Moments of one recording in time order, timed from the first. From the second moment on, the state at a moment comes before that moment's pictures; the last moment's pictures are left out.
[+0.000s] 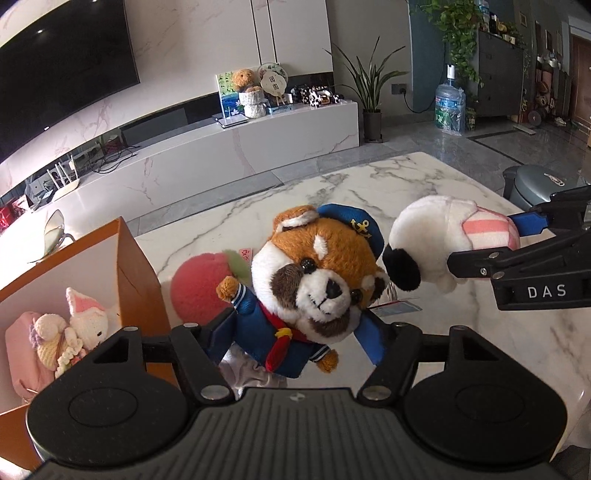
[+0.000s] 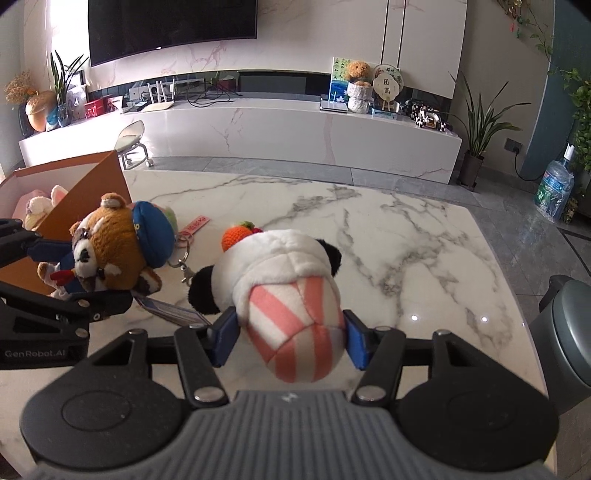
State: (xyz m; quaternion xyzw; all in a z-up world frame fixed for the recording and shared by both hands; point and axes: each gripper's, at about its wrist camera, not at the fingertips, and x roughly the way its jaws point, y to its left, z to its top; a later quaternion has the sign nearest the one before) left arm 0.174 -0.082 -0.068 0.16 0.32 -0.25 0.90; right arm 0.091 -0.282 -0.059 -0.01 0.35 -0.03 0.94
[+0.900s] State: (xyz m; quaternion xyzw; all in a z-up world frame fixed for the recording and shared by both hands) left arm 0.145 0.010 0.017 0.09 0.28 -0.14 0.95; right arm 0.052 -0.174 0.024 -0.07 0.26 0.06 0.96
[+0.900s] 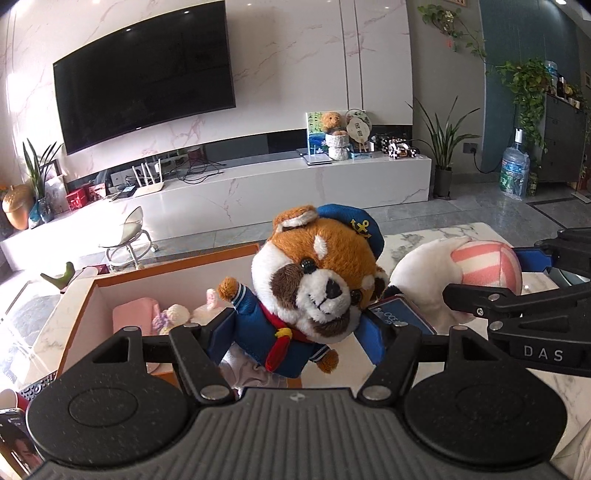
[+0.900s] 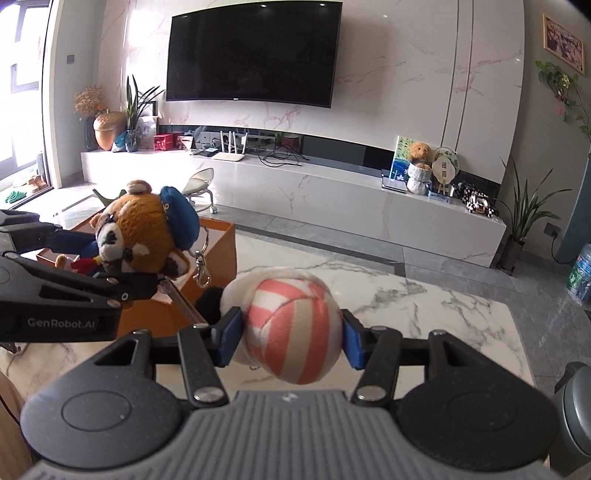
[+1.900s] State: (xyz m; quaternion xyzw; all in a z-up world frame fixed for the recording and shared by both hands) left arm 0.253 0.144 -0.006 0.03 0.34 -0.01 0.94; right arm 0.189 -0.031 0.019 -0.20 0.23 0.18 0.94
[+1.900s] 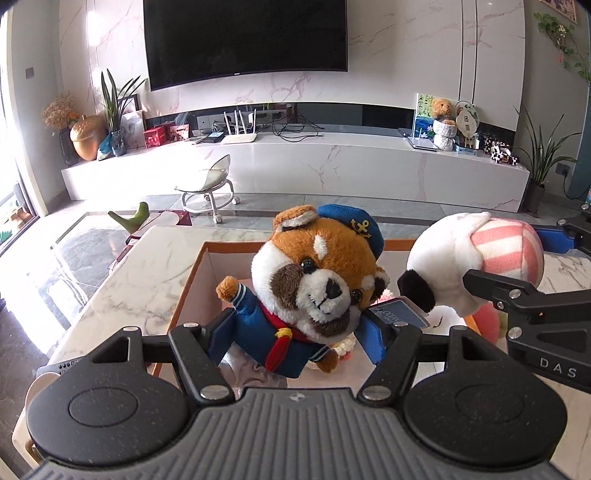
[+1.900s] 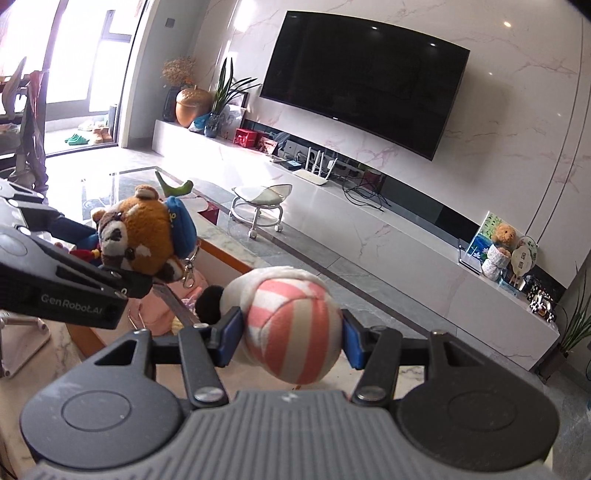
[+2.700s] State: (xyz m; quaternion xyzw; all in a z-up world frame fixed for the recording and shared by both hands) left arm 0.283 0.147 -0.052 0.04 0.41 -0.01 0.91; right arm 0.271 0.000 -0.062 -0.24 0.34 0.22 0.88
